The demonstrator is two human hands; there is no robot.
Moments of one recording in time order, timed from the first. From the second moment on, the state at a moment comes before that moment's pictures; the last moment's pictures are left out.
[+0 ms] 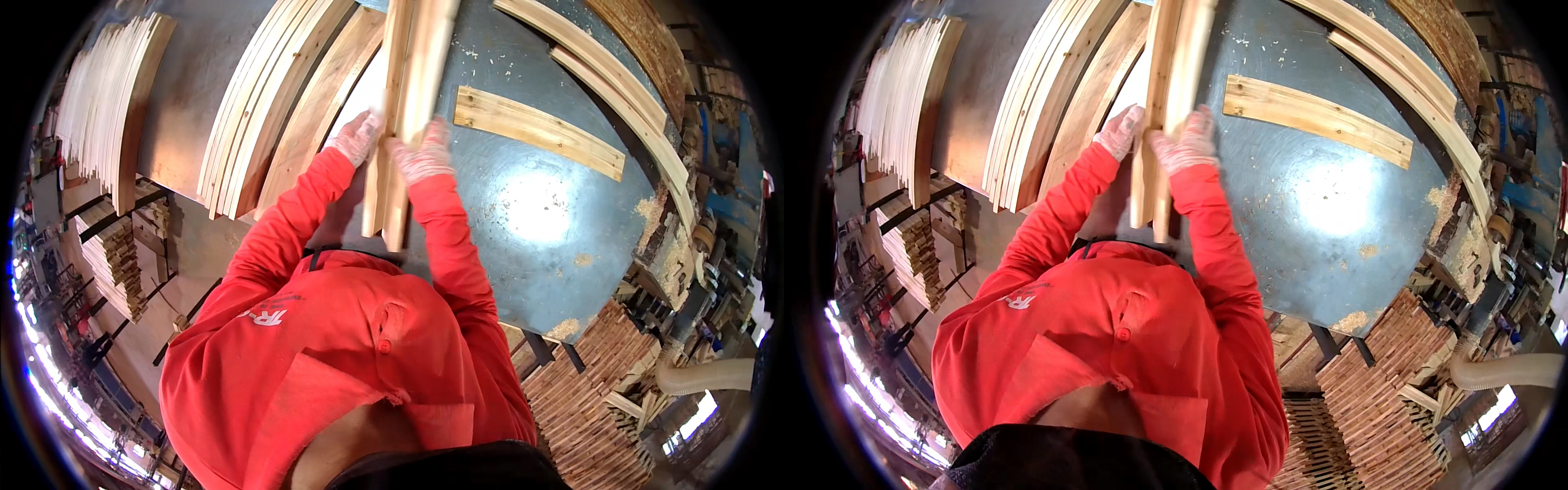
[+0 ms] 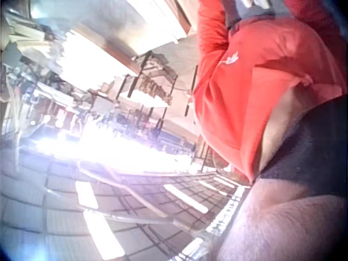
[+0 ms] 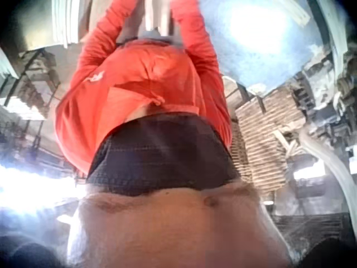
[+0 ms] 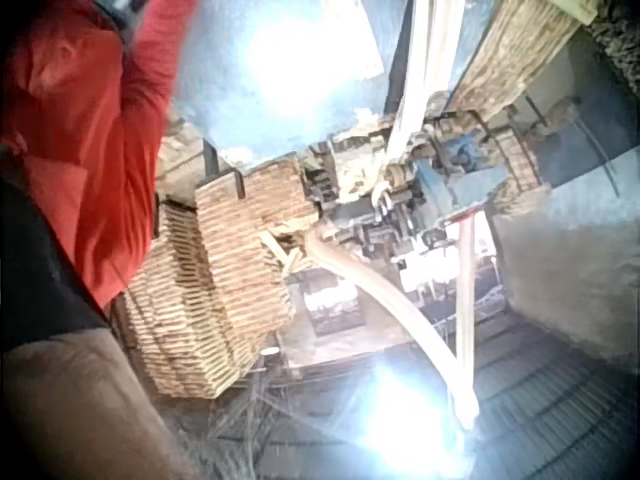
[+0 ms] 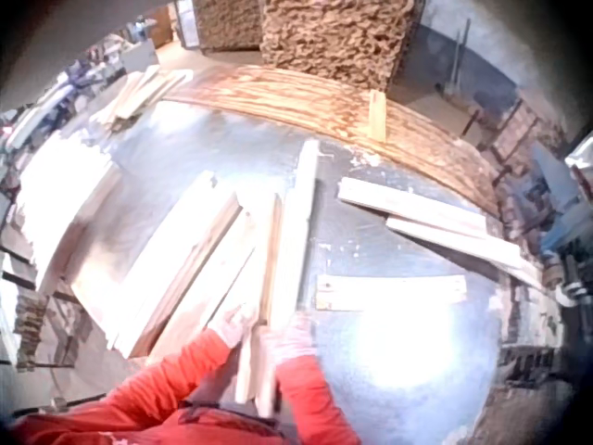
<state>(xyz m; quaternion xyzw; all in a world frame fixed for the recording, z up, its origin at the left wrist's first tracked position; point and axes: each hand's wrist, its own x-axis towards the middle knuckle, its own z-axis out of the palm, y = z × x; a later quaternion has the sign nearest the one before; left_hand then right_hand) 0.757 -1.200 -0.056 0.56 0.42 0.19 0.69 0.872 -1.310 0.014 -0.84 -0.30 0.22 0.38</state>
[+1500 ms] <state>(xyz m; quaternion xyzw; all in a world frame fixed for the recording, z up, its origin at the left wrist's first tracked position) 0.752 -1.161 0.062 0.82 0.46 -0.02 0.33 0.964 -1.185 0.036 -0.89 -0.20 0.29 0.27</state>
